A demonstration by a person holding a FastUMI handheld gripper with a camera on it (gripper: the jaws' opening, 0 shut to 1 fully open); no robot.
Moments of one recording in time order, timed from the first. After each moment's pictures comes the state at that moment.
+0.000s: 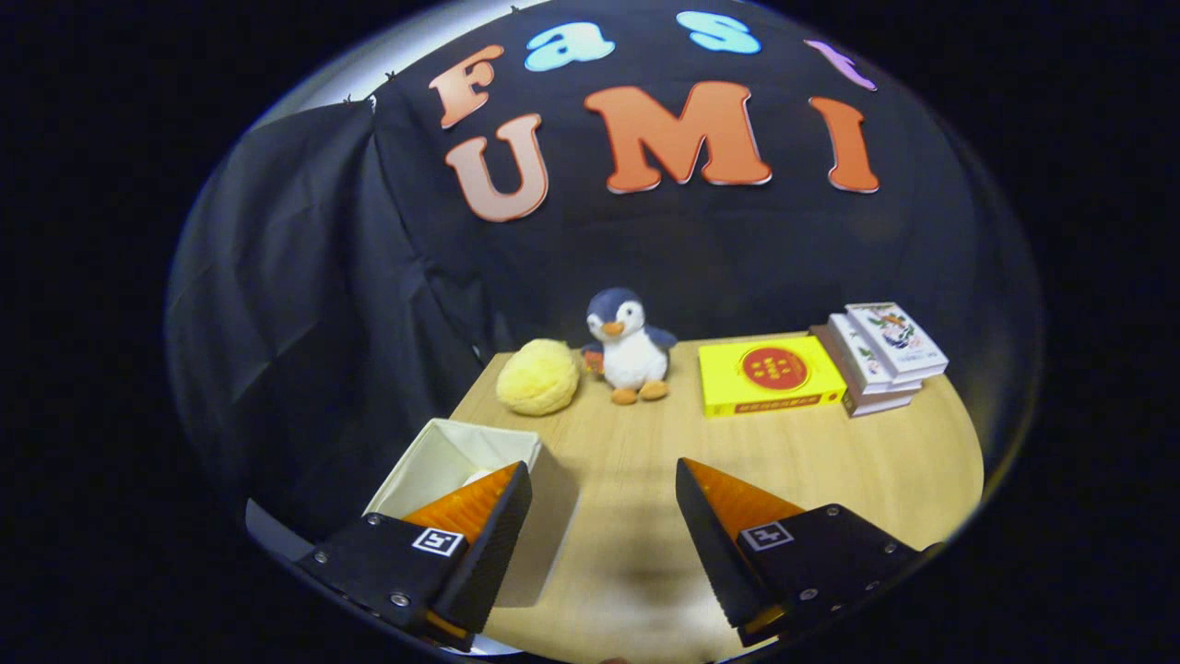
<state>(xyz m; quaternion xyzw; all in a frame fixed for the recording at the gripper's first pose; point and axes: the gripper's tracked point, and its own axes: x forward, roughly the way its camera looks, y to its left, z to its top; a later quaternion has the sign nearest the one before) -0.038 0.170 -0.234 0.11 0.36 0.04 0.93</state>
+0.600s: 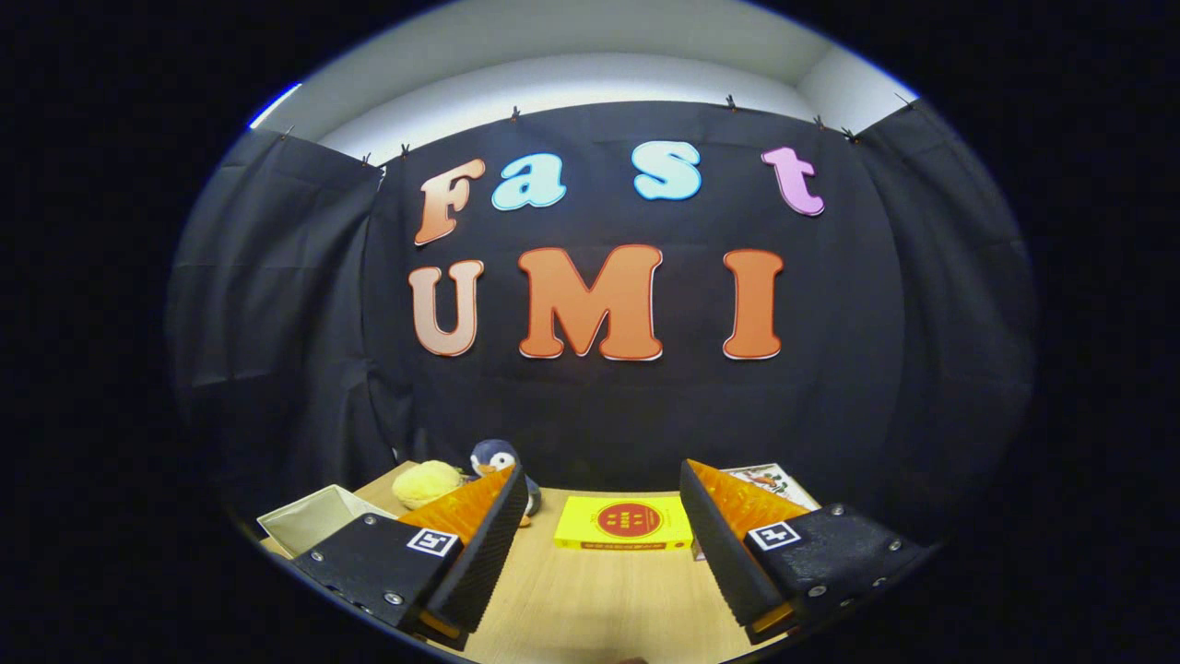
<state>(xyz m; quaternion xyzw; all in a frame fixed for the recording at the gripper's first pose) -0.029 -0.016 -0.134 0.02 0.14 -0.04 0.99</state>
